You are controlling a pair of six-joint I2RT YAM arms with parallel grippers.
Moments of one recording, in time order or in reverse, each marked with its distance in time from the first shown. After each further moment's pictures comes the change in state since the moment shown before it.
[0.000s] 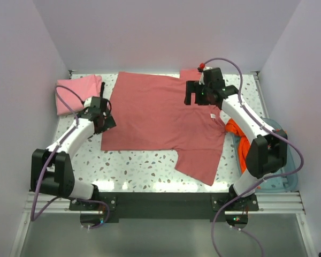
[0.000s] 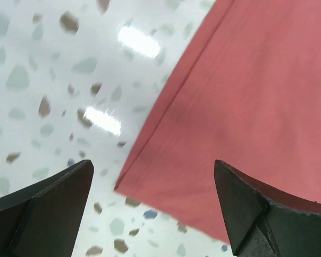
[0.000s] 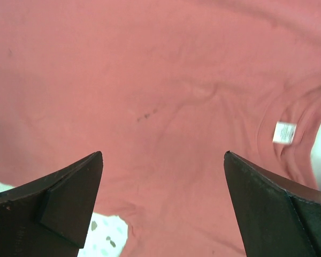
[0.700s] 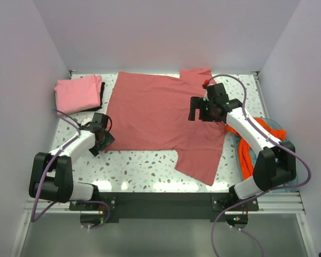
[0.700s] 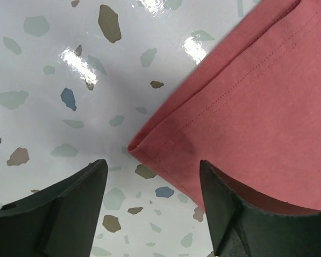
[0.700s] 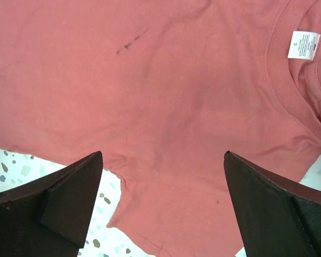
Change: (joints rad) left arm 0.002 -0.093 -0.289 -0.026 0.026 -0.373; right arm 0.000 -0.169 -0.287 -0.041 -0.018 0.073
